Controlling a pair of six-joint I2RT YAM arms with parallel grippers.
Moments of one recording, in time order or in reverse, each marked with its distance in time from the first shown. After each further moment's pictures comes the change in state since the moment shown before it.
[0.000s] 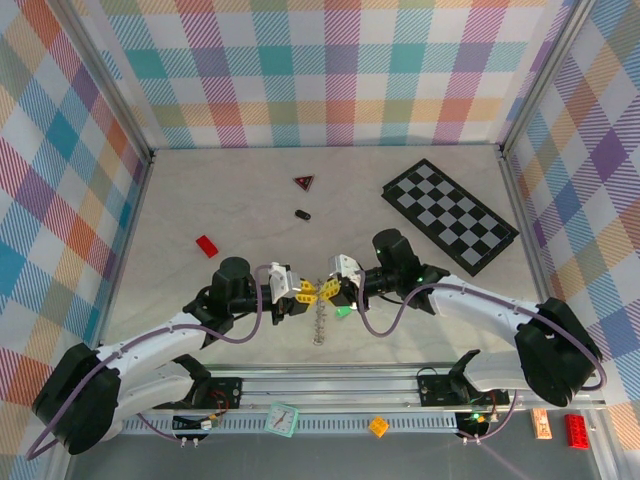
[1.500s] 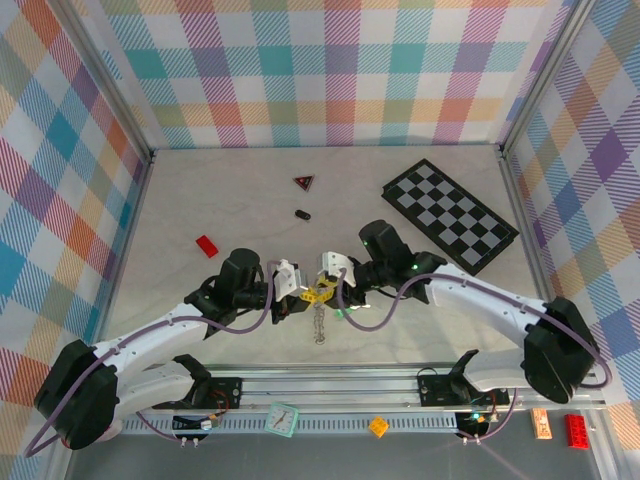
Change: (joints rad) left arm -0.024 0.035 0.116 -0.257 0.002 0.080; right arm 0.042 -0.005 0.173 -0.299 0.156 -0.068
